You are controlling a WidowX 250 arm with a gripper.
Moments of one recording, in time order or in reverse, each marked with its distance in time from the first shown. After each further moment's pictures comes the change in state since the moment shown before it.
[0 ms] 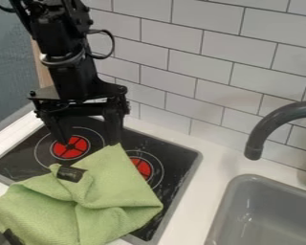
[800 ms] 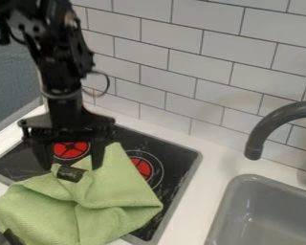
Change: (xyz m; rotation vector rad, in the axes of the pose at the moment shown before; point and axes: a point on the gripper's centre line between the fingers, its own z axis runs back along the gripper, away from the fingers) arm -0.005 0.033 -0.044 0.187 0.052 0.184
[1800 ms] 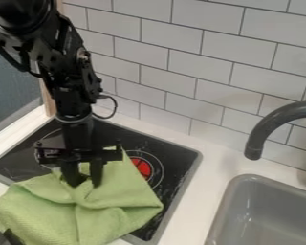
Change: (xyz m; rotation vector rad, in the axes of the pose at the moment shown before) arm 0.000 -0.017 -0.031 -0.062 0.038 -0.063
